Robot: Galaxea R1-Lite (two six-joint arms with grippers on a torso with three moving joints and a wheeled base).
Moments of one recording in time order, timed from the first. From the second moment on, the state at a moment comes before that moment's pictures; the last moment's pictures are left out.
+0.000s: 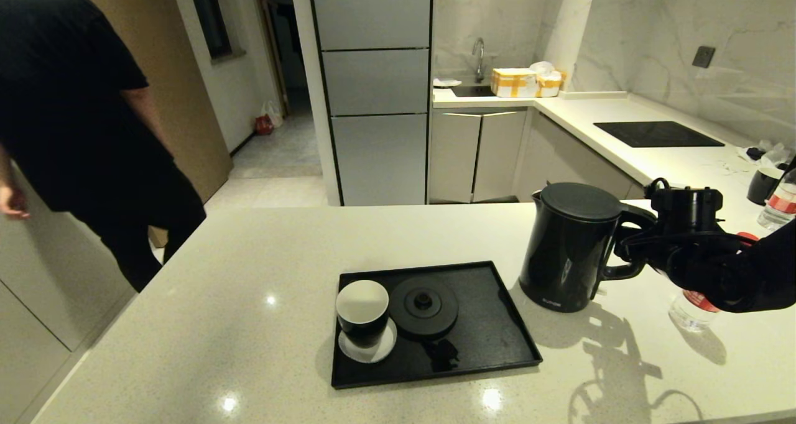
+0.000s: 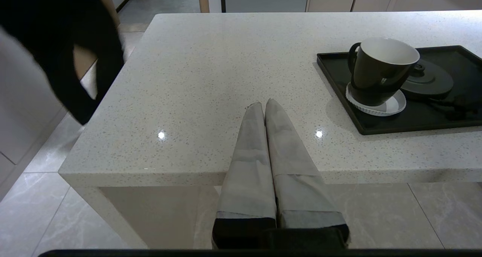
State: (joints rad) left arm 0.00 0.00 -0.03 0.05 0.00 0.00; right arm 0.01 2.02 -0.85 -0.73 -0.42 0.13
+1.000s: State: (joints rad) left arm 0.00 0.00 -0.03 0.05 0.00 0.00; right arm 0.01 2.01 -0.79 -0.73 -0.41 0.15
